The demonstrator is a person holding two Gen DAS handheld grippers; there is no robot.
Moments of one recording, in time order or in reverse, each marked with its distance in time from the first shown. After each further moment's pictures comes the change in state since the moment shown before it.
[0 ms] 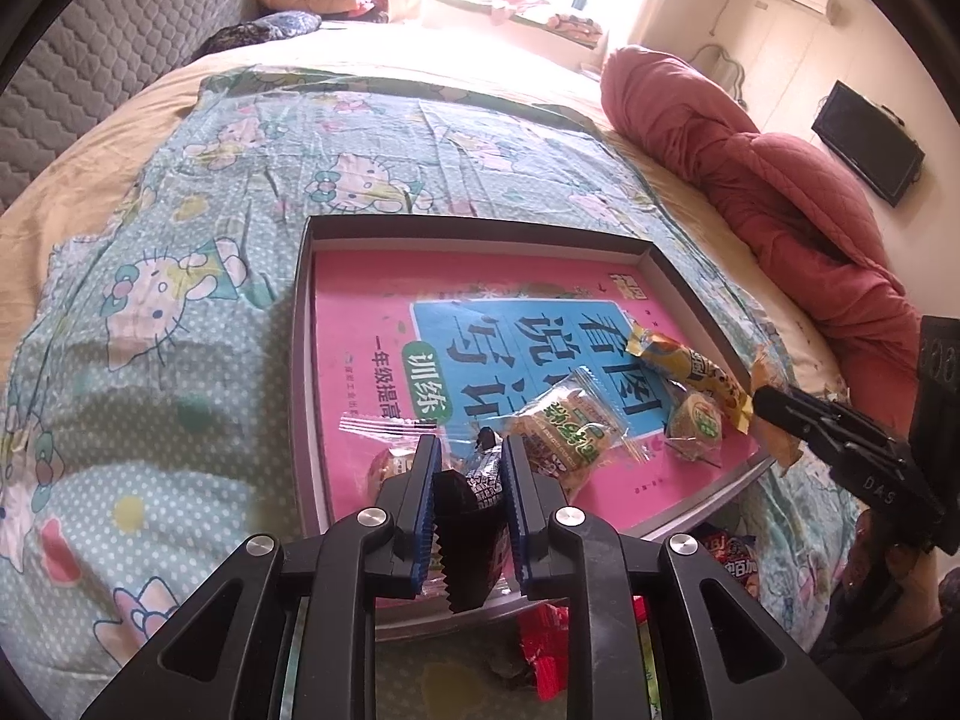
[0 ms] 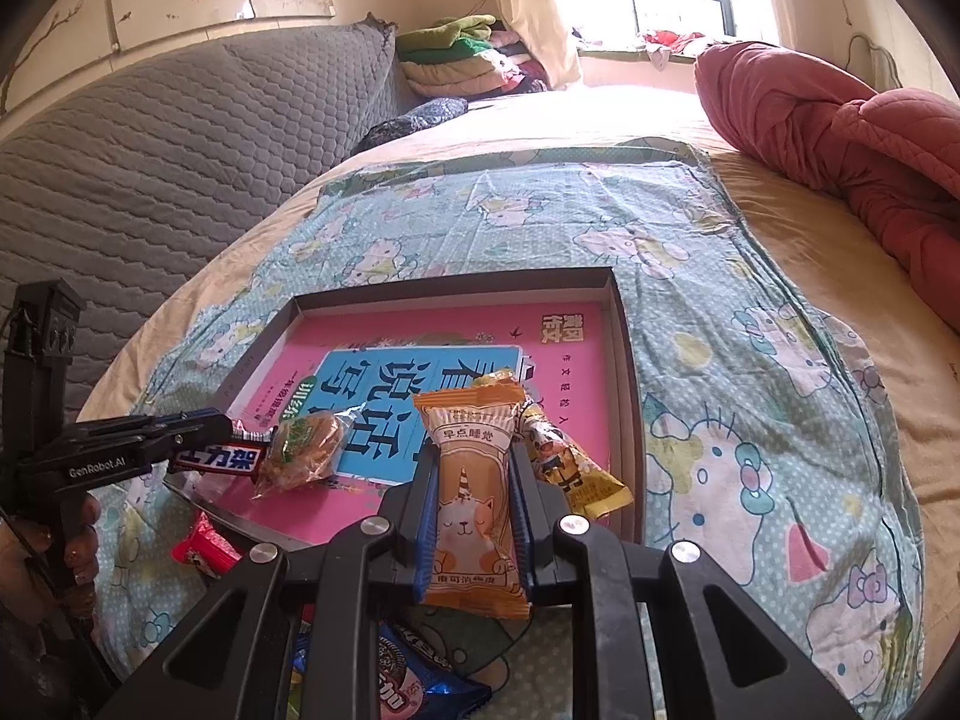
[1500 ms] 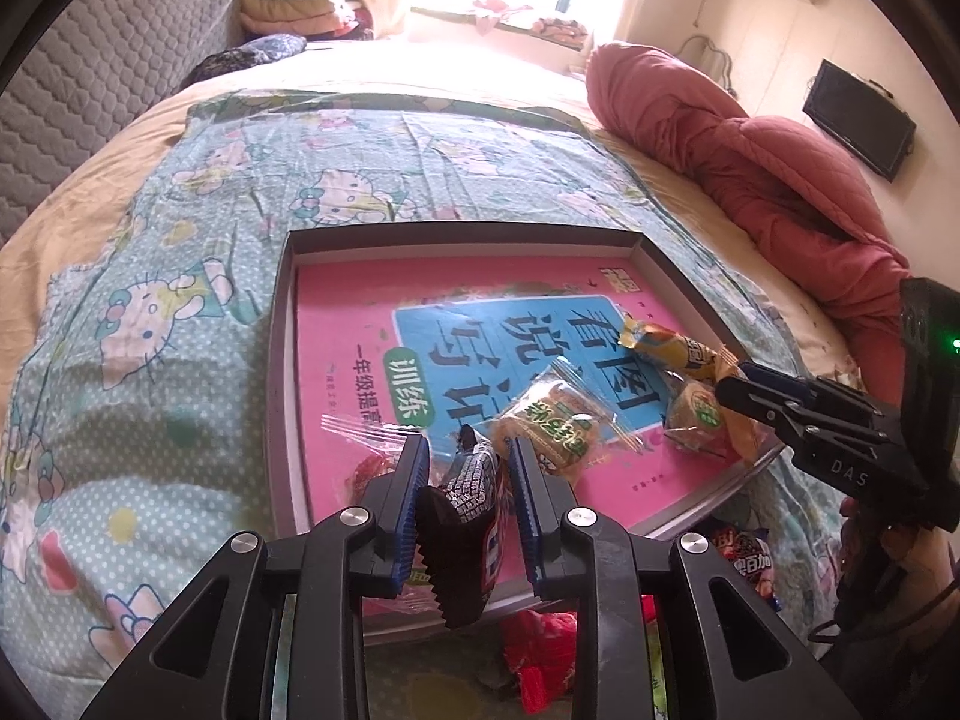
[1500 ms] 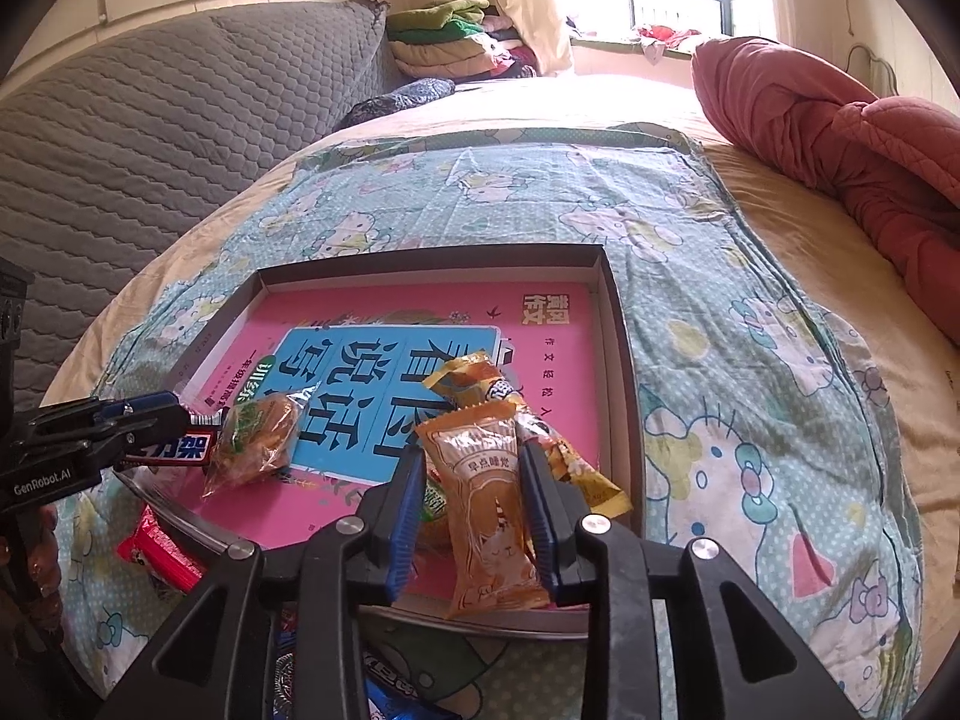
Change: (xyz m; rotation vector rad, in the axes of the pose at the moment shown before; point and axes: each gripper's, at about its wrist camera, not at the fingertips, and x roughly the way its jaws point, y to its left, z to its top) left arm 0.005 -0.019 -0.007 0.069 -0.030 0.032; right arm 0.025 -0.001 -0.003 -0.021 0.036 -0.066
